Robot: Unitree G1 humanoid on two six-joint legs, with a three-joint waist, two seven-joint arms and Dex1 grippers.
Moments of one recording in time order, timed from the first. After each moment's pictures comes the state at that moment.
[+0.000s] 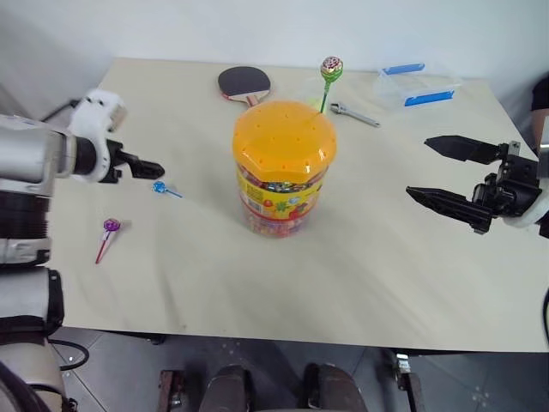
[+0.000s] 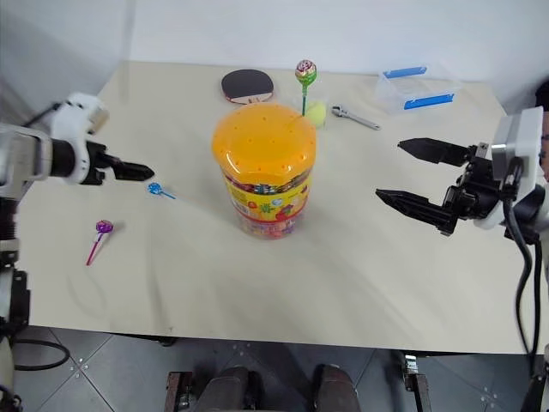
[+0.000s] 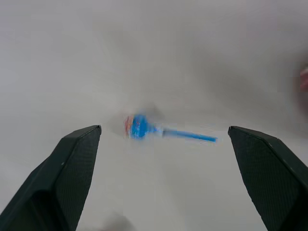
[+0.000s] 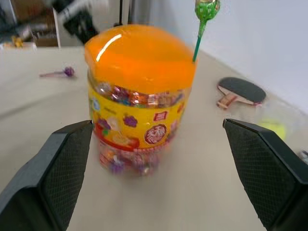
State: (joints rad) left arm -1.05 0.97 -0.02 0.20 -0.22 1.25 -0.80; right arm -0.46 -0.95 -0.37 -0.20 0.80 0.51 1.08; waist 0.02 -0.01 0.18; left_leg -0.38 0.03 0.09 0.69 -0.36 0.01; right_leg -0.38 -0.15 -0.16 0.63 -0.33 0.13
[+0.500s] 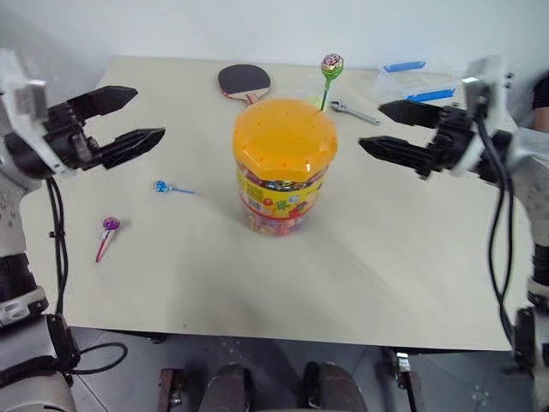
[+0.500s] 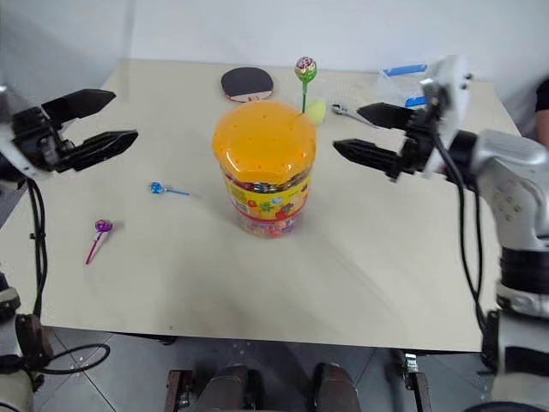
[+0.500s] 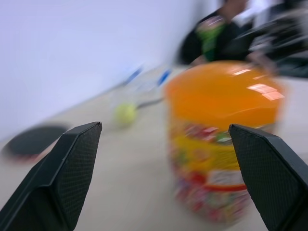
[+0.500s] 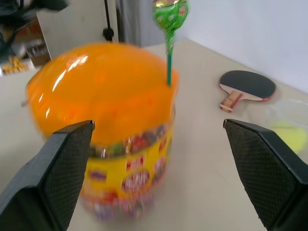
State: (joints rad) left arm -0.68 0.80 0.46 0.09 -0.60 0.45 -1.22; right arm -0.93 -0.73 -0.09 0.07 0.72 0.72 0.92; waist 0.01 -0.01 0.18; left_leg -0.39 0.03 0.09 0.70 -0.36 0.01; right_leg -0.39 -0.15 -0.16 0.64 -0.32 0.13
